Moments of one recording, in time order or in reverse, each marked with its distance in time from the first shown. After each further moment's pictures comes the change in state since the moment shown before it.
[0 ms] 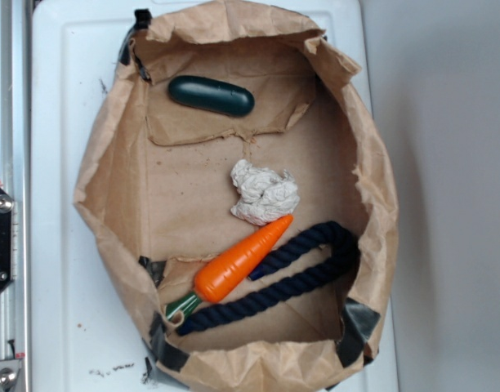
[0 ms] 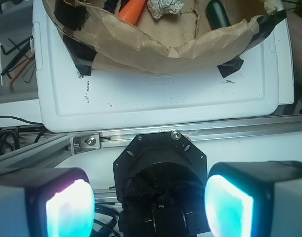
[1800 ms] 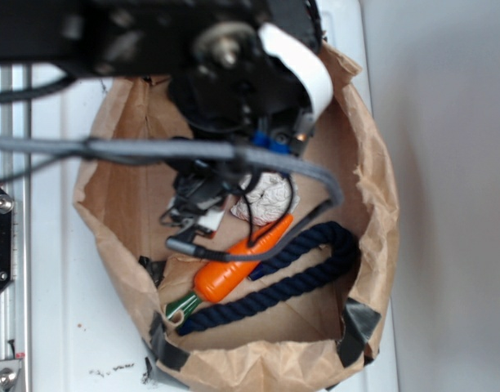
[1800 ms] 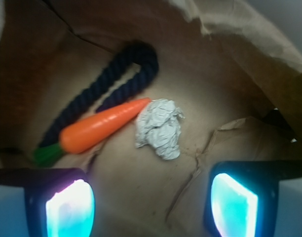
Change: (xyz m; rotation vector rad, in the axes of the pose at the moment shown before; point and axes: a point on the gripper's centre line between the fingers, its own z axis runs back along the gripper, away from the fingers) arm 0.158 0.071 -0.112 0.052 -0.153 -0.485
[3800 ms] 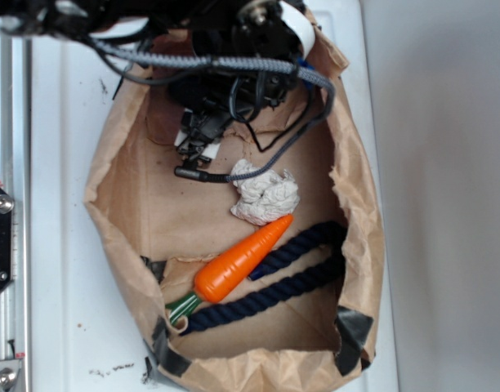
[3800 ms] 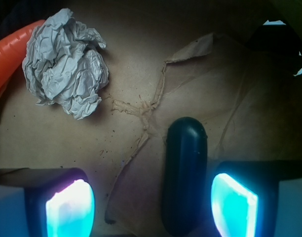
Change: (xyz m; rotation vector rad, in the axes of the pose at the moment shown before) arm -0.044 0.044 -0.052 0.027 0.140 0.098
